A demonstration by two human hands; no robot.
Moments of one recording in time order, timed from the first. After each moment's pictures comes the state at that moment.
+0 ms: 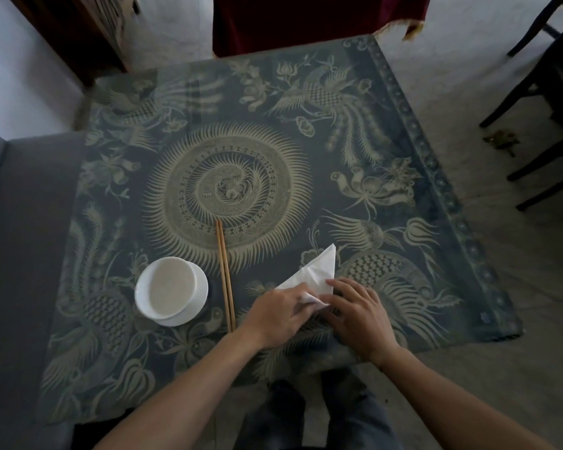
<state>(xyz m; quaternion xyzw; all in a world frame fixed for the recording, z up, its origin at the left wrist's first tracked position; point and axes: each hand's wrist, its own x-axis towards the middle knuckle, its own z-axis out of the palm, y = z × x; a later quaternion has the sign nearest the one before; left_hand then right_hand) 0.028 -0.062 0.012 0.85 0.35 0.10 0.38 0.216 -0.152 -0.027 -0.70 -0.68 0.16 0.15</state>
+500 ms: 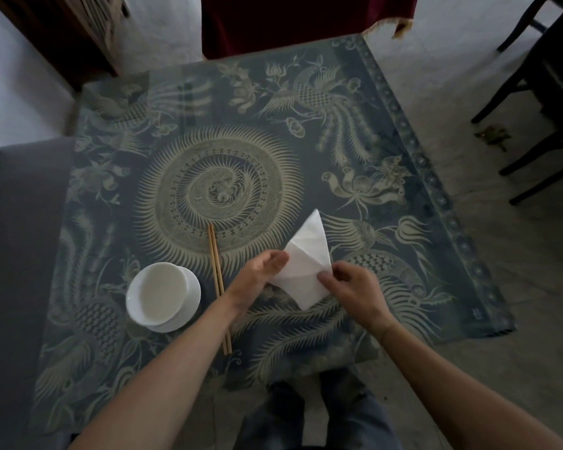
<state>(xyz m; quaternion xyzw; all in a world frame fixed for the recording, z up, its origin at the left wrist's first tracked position) 0.031 -0.010 0.023 0.51 0.45 0.15 0.72 0.225 -0.113 0.012 -0.73 -0.45 0.38 0.35</state>
